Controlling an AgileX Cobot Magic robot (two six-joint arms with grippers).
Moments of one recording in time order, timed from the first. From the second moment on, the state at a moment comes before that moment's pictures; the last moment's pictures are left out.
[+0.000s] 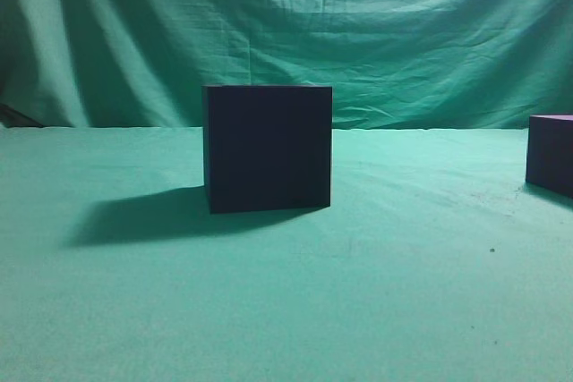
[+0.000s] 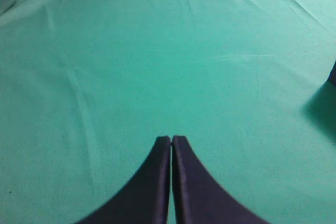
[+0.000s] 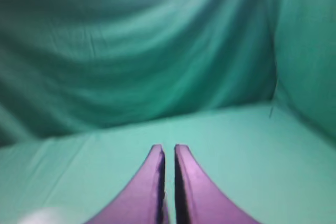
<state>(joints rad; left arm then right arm) -0.11 -0.02 0.02 0.09 0.36 -0.03 0.04 -0.01 0.03 0.29 0.03 -0.10</state>
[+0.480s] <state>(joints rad) -0.11 -0.02 0.02 0.09 0.36 -0.03 0.04 0.02 -0.04 0.28 -0.14 -0.18</state>
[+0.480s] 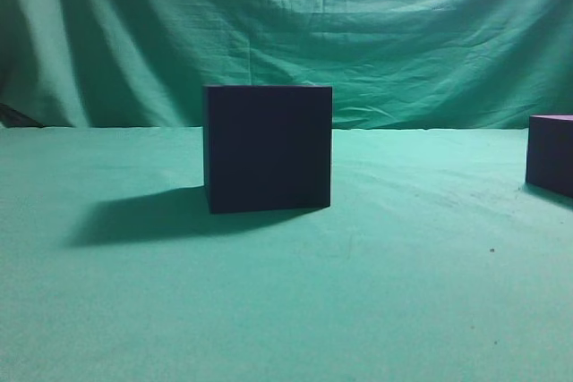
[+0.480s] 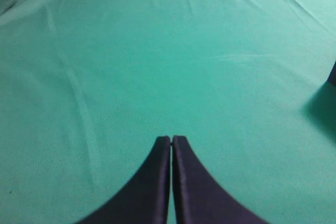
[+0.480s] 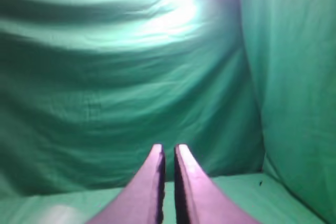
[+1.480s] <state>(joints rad) -0.11 -0.02 0.02 0.09 0.36 -0.03 0.07 0.92 -0.72 0.28 0.70 -0.28</state>
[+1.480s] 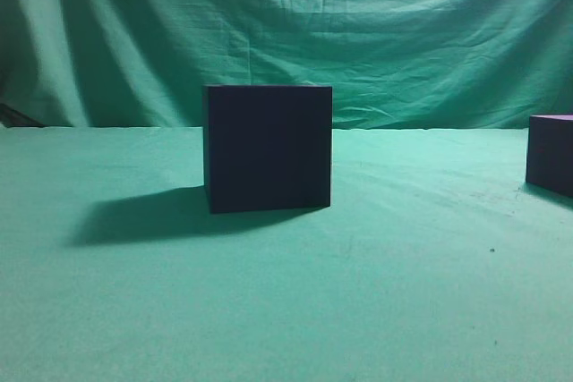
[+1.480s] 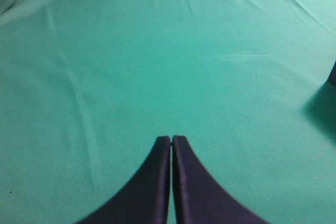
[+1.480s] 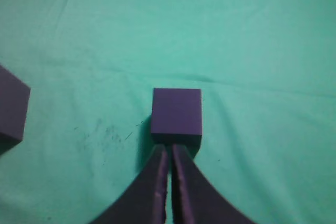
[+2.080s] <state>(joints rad) -0.11 -0.02 0.02 0.09 0.36 -0.03 0.29 1.46 -1.07 -0.05 0.97 -0.01</state>
